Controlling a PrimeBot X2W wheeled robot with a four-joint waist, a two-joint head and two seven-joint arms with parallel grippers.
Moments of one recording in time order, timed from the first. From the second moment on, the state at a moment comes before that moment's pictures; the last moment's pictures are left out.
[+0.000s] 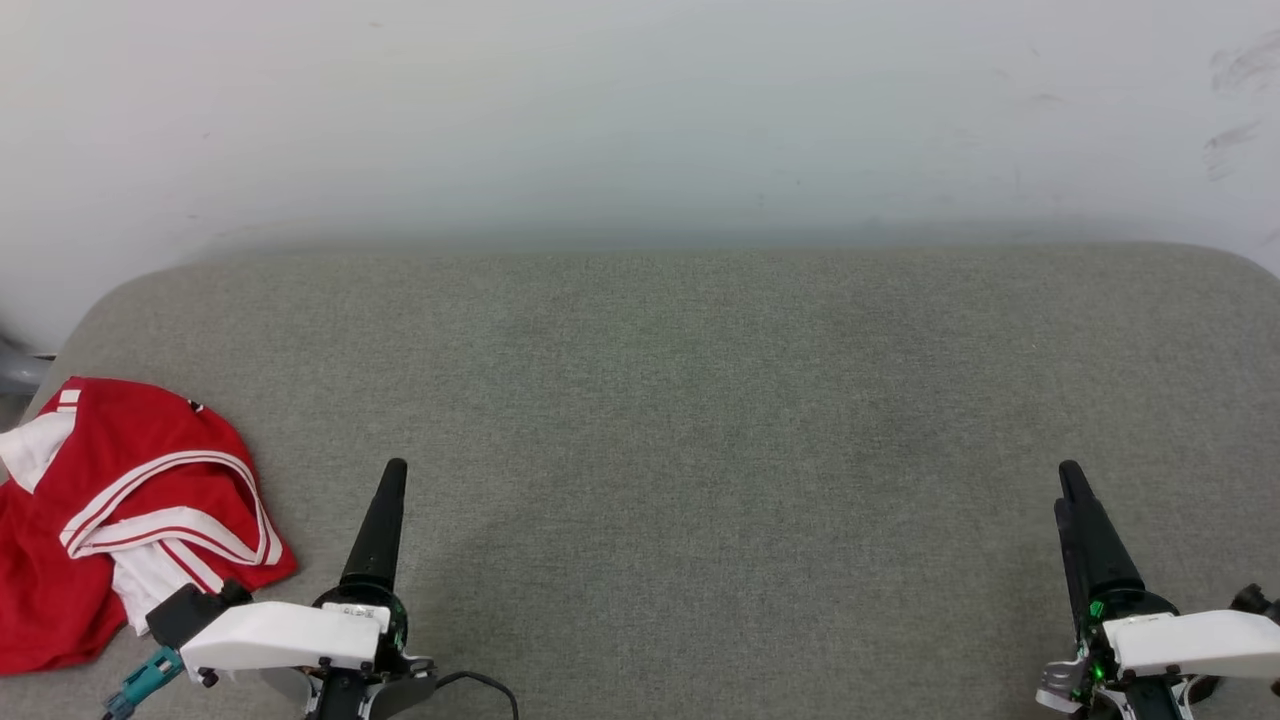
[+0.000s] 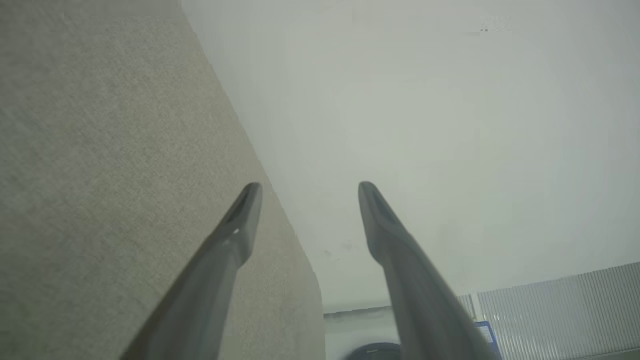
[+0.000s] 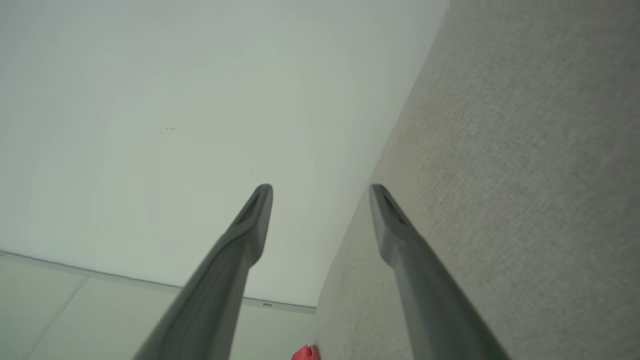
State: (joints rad) left arm -0.06 0.05 0.01 0.18 -1.38 -0.13 0.01; right arm -0.03 -0.06 -0.07 0.18 1.39 0.13 0.01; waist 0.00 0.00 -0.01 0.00
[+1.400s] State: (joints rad) left arm -0.05 0.07 -0.08 0.11 -0.55 -0.12 -0.13; right arm 0.06 -0.05 -0.08 -0.03 0.49 0.13 -0.01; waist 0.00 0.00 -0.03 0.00
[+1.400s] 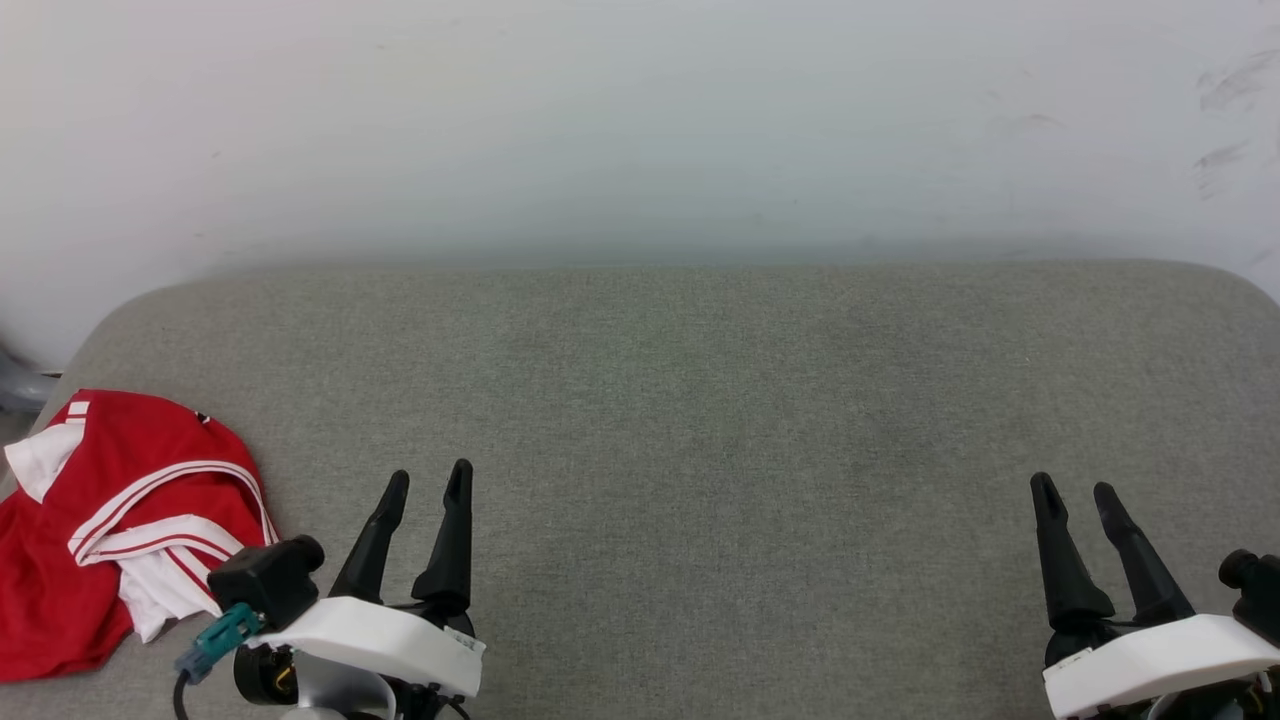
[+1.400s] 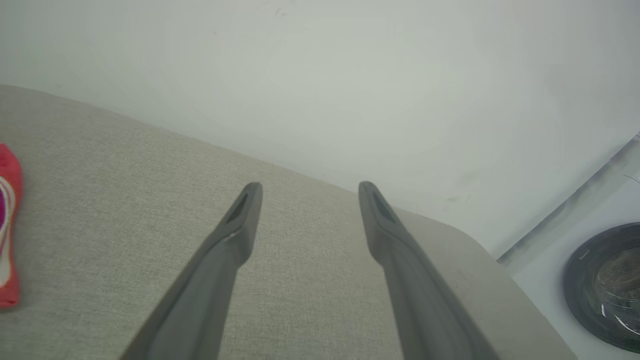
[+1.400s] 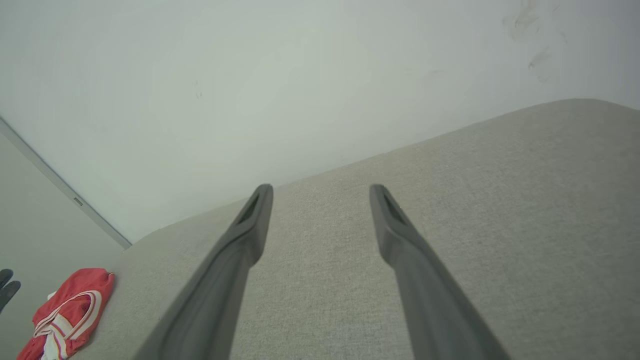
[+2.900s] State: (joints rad) left arm -0.05 0.11 -0.17 0.16 -0.19 -0.04 -0.23; right arm 0.10 -0.05 -0.11 -0.13 0.14 0.13 0.00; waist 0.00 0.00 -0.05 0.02
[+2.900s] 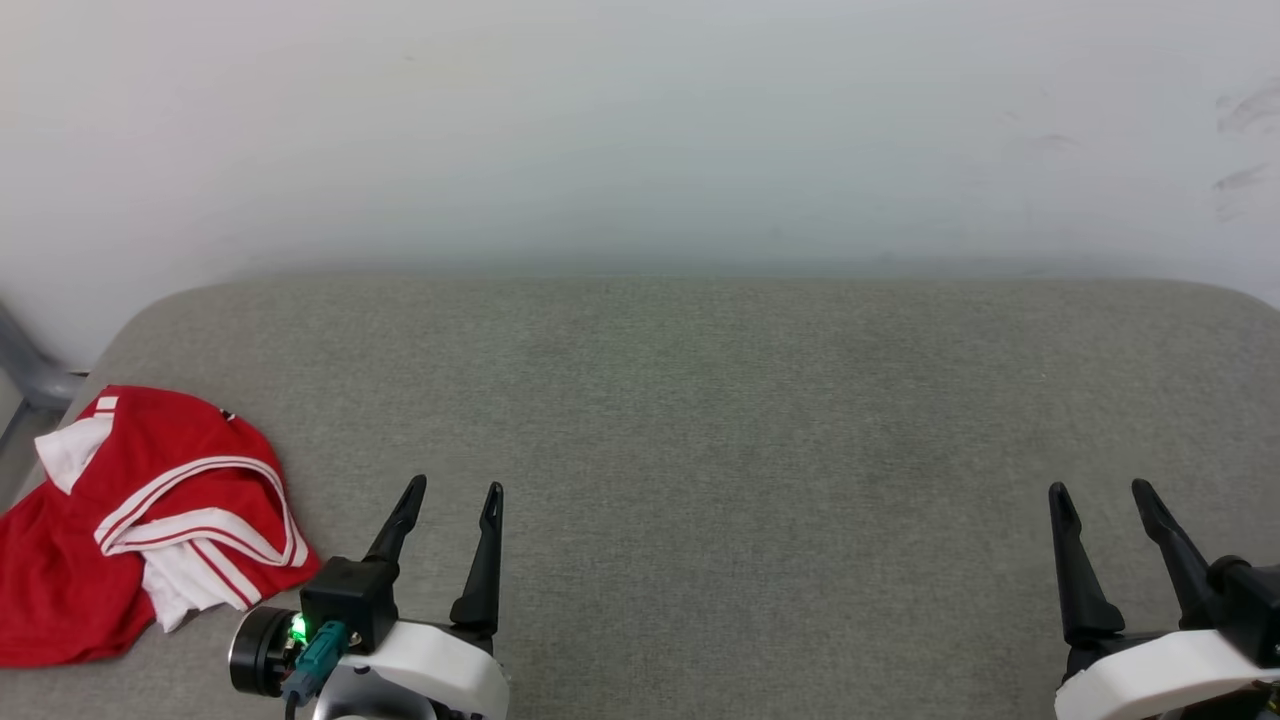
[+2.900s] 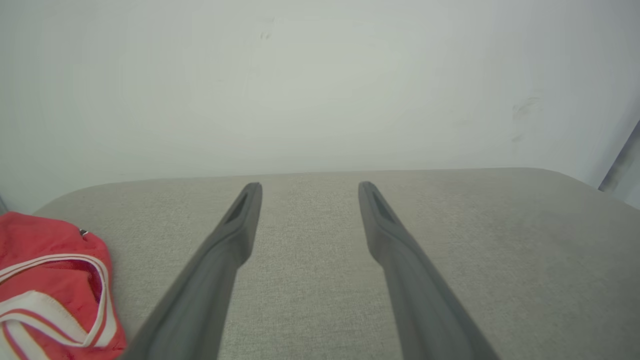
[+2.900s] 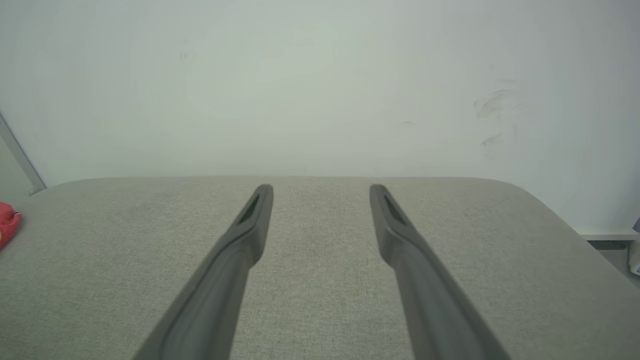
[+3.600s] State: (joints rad) left arm -0.07 0.09 -0.11 0.16 -0.13 -0.04 -0.26; right arm 0.09 -0.05 -0.11 -0.13 0.09 0.13 -0.04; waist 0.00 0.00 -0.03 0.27
